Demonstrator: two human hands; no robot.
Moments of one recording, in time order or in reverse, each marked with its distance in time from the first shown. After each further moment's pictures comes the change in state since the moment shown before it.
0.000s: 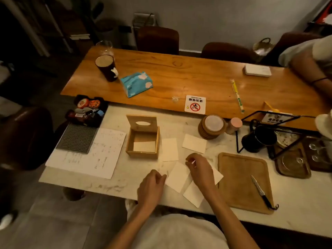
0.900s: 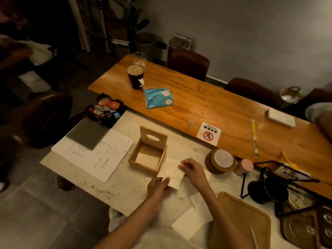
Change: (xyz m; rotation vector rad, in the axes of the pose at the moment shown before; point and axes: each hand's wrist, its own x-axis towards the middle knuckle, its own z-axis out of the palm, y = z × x) left_hand 0.061 0.045 0.040 -1.160 0.059 -0.610; right_hand 0.106 -0.014 0.005 0.380 -0.403 -0.047
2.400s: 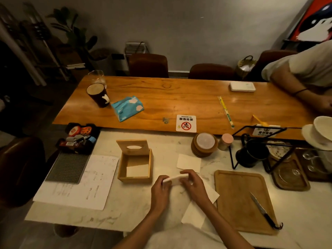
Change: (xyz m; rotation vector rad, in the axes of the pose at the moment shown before) left_hand 0.023 -0.021 -0.007 0.641 -0.307 0.681; right_hand -0.069 0.056 0.028 0.163 0.348 -0.068
